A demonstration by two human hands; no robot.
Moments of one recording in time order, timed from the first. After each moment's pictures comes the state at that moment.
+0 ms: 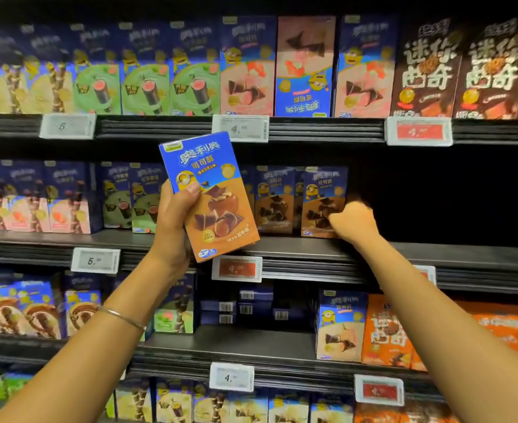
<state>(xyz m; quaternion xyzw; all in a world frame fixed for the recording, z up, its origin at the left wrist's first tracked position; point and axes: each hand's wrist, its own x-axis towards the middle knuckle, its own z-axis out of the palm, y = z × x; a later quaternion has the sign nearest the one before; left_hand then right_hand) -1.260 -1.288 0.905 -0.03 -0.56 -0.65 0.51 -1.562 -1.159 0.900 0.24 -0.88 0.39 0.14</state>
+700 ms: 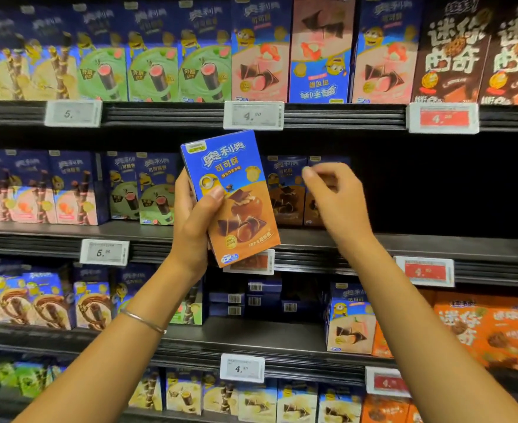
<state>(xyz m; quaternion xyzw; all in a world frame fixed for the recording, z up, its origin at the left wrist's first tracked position) -1.272 -1.299 0.880 -0.03 -0.59 -0.63 0.51 -1.434 -1.152 0.917 0.40 -0.64 0.65 0.14</state>
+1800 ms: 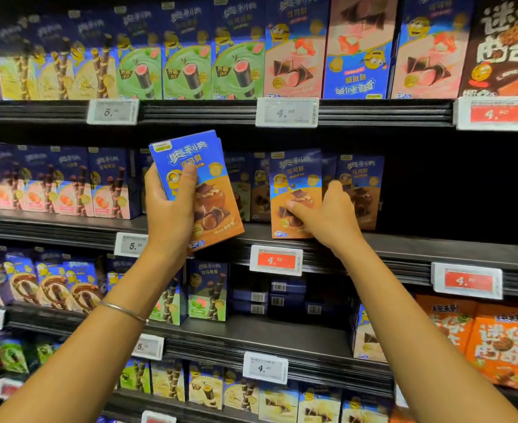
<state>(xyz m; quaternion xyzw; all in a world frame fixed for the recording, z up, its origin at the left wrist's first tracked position) -1.229 -1.340 0.895 0.12 -0.55 -0.47 0.68 -1.429 -1.206 0.902 0.37 -0.77 0.51 0.08</state>
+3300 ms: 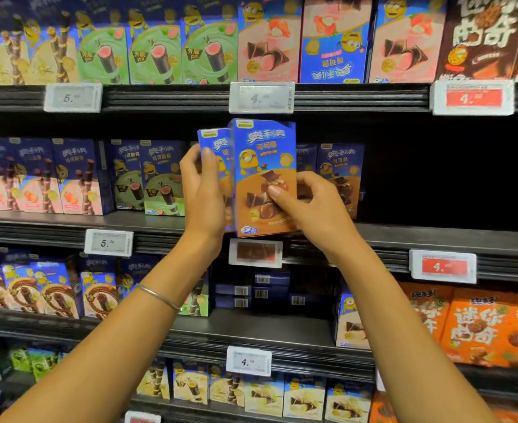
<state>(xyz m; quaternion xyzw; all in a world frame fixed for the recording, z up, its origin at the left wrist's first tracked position) -1.295 -1.298 0.901 0.09 -0.56 -0.55 0.61 -1.403 -1.167 0.904 0.48 -0.65 0.59 0.02</state>
